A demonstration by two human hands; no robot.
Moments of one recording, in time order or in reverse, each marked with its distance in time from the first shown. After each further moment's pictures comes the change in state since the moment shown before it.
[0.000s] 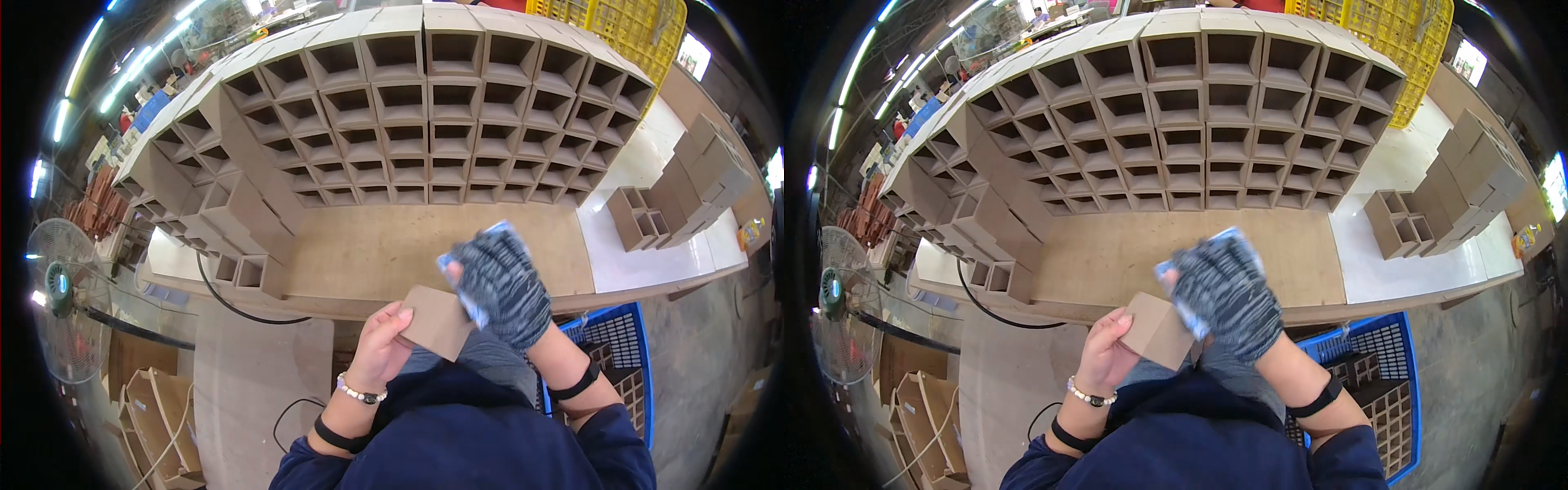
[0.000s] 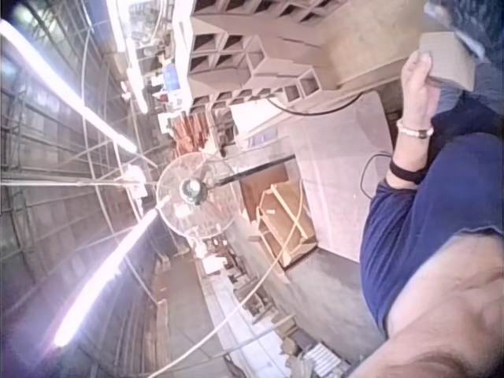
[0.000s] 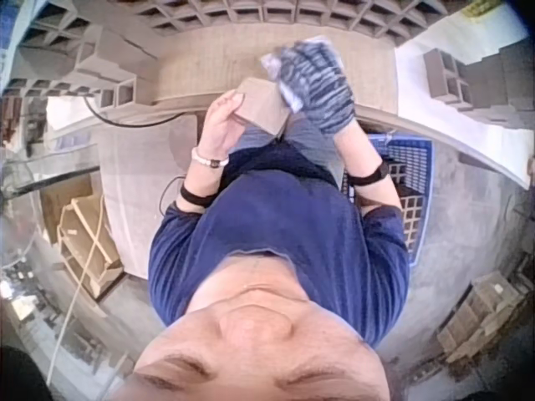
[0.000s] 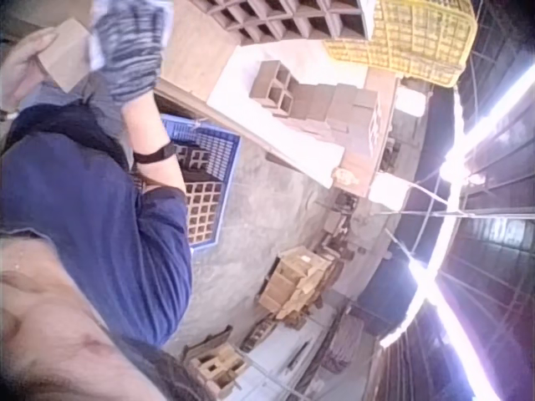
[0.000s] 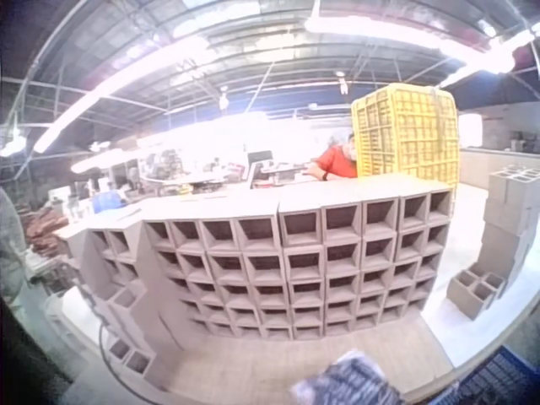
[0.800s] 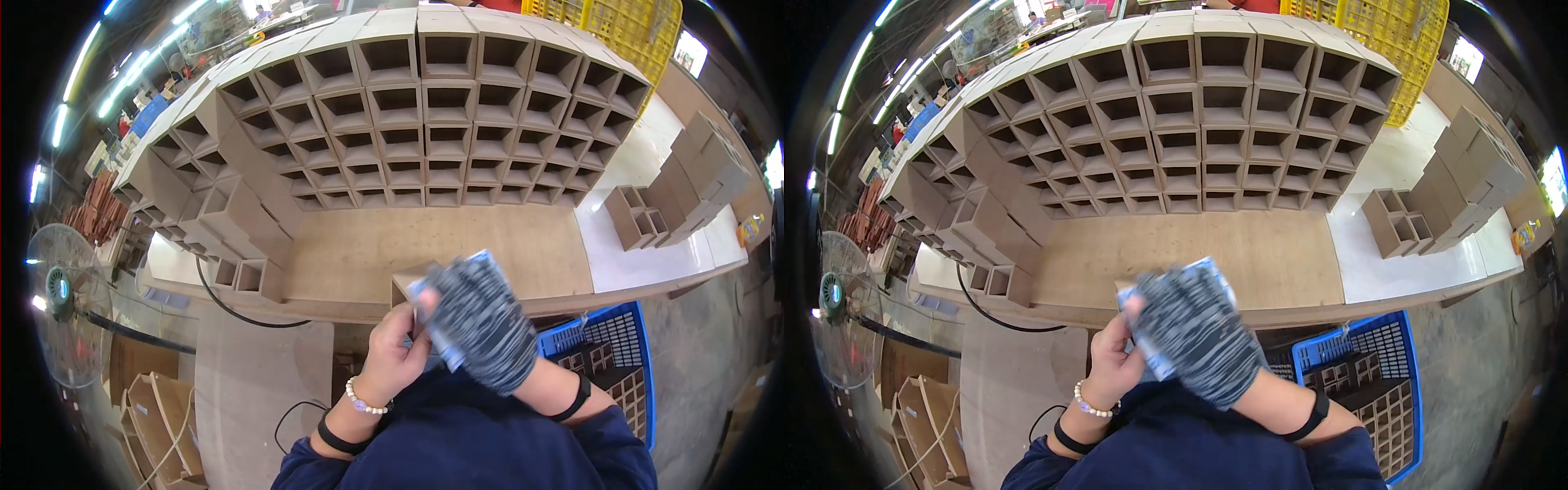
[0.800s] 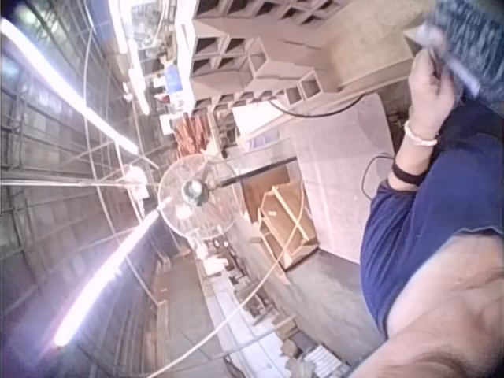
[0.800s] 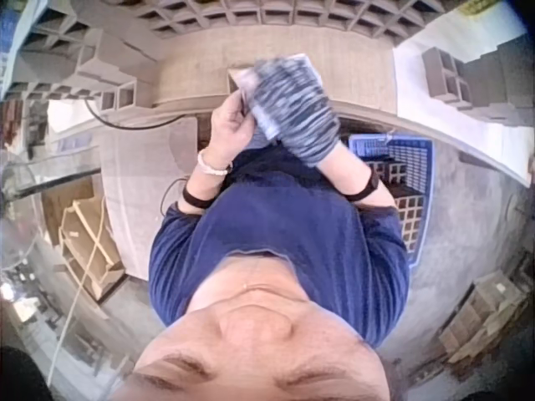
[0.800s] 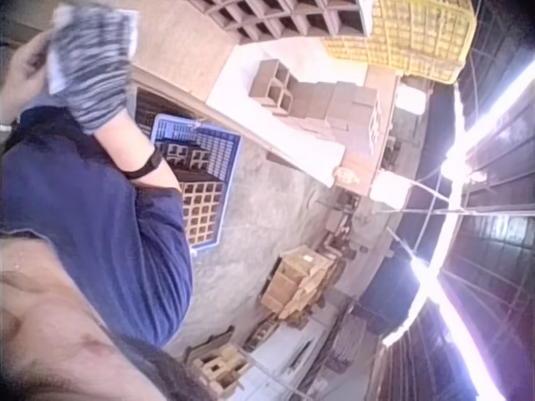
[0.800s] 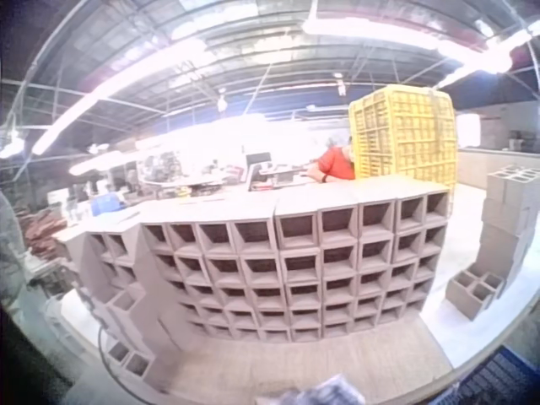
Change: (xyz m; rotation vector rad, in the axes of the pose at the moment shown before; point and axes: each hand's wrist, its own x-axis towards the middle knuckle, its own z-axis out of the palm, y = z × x) left_hand -0.001 -0.013 0.008 1.088 0.080 0.517; right_hand -0.001 -0.046 -0.012 0.122 -0.034 0.072
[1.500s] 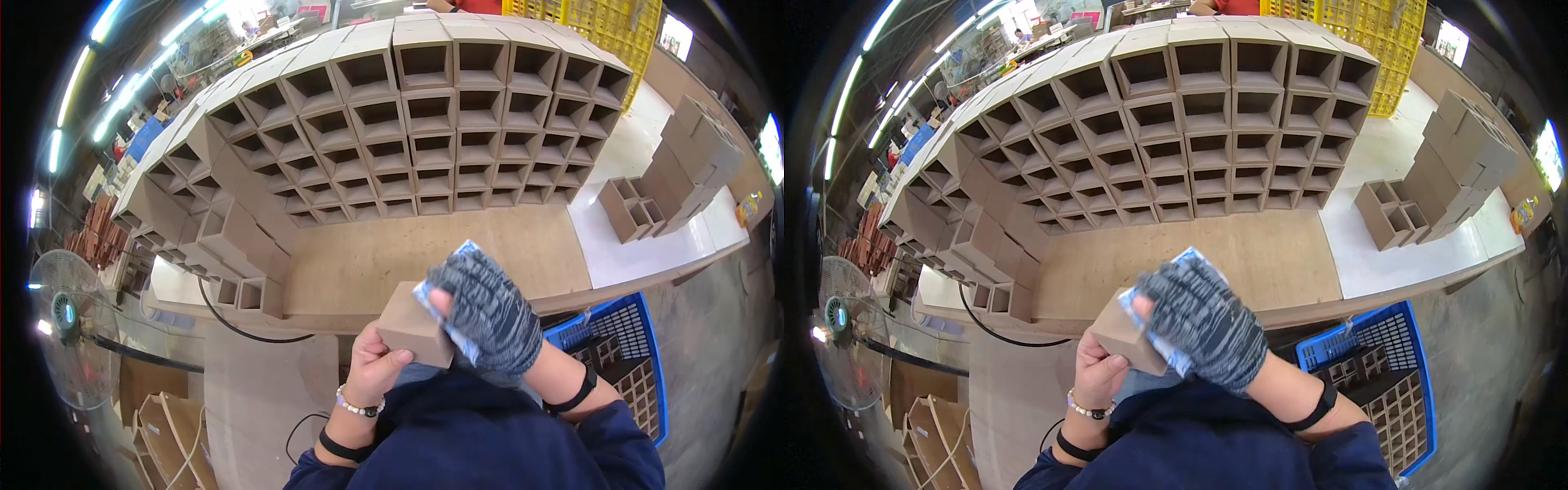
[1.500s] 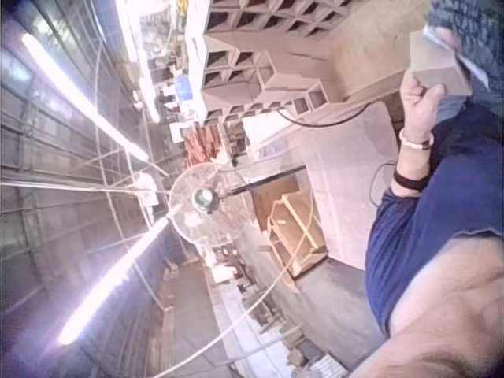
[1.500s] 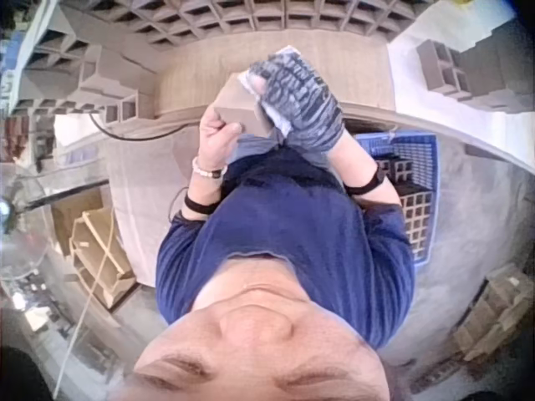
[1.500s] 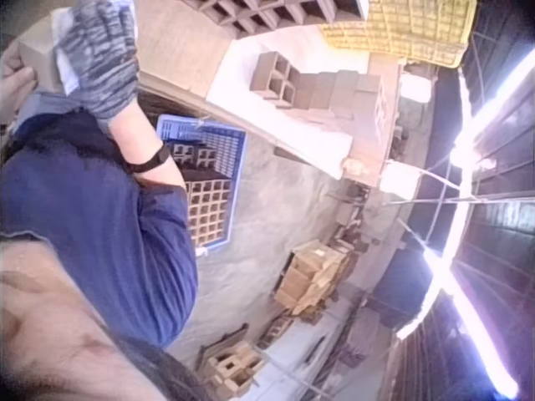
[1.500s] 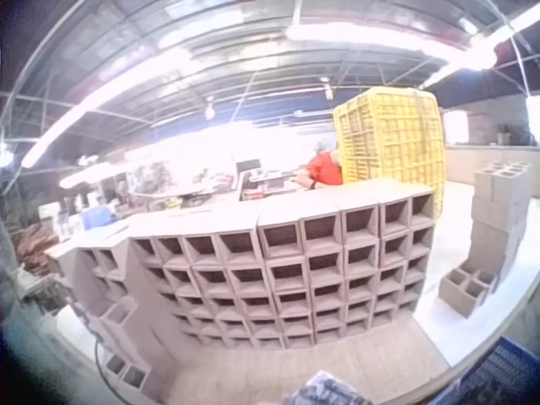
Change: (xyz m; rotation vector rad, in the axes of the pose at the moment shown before) left_hand -0.005 -0.003 -0.016 -0.955 -0.106 -0.074; right_hand 0.006 0.022 -0.011 0.119 0.153 -0.073
